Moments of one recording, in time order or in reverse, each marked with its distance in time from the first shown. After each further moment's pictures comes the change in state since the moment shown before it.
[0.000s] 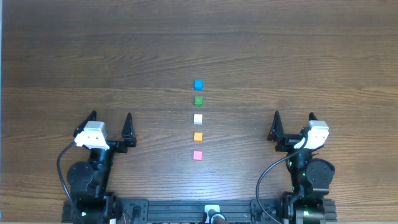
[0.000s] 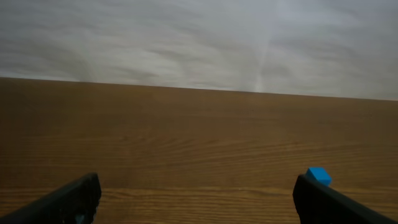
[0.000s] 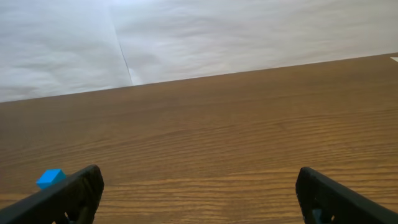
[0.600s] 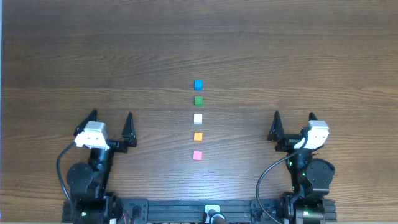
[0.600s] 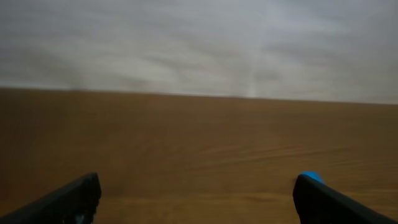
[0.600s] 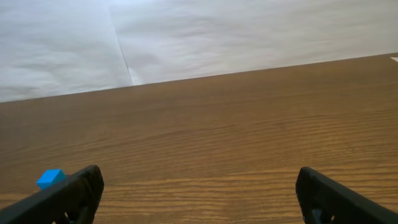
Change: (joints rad) left arm 0.000 0.000 -0.001 0.035 0.032 0.000; right arm 0.000 0.000 0.000 0.000 0.000 0.000
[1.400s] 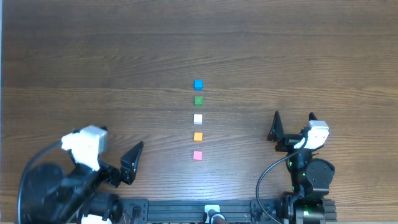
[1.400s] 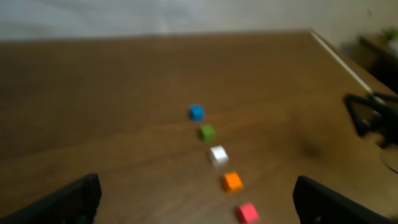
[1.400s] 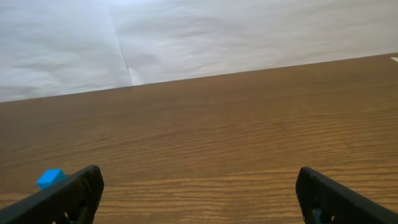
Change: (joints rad) left arm -0.212 0.351 0.868 -0.924 0.142 0.003; right arm 0.000 0.000 0.000 0.000 0.000 0.000
